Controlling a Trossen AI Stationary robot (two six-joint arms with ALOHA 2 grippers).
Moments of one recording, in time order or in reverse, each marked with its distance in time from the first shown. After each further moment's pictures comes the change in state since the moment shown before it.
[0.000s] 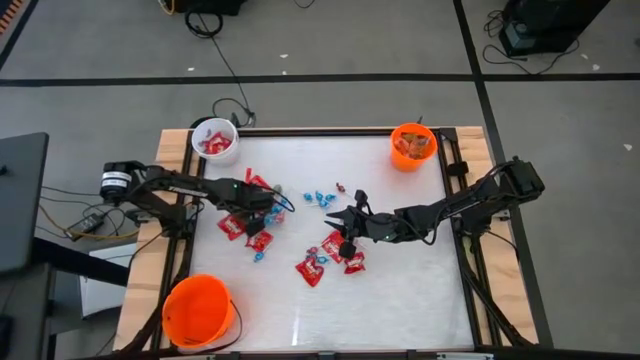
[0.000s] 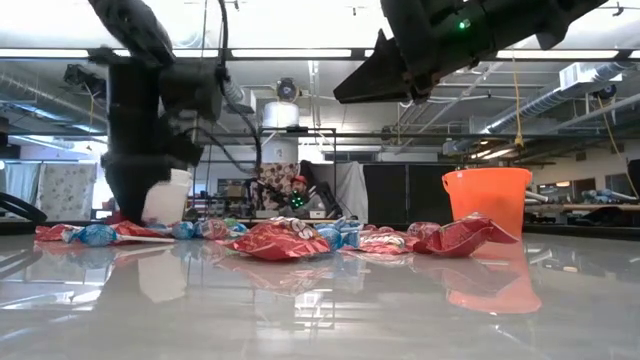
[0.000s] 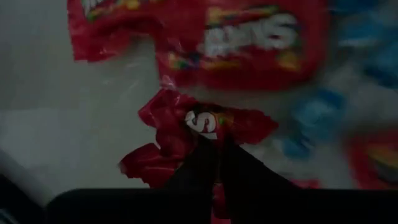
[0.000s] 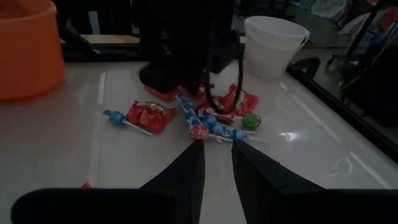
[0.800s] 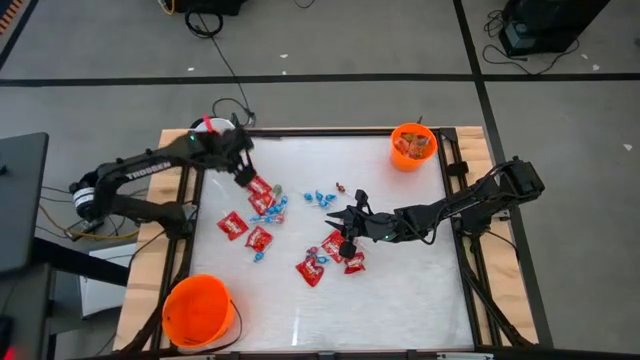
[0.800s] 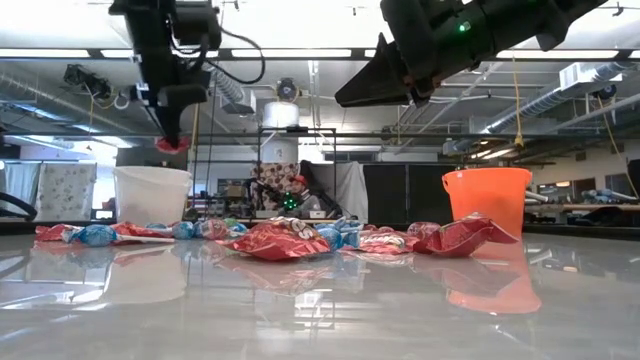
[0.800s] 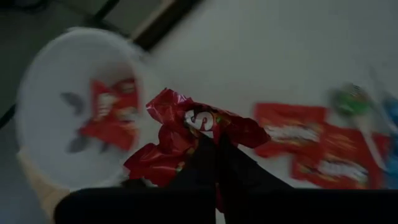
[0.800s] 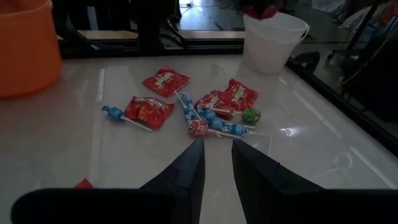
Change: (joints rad) left arm 0.424 -0.258 0.294 -0.196 -0.146 0.260; right arm 0.000 0.000 0.000 -0.020 -0.002 0.018
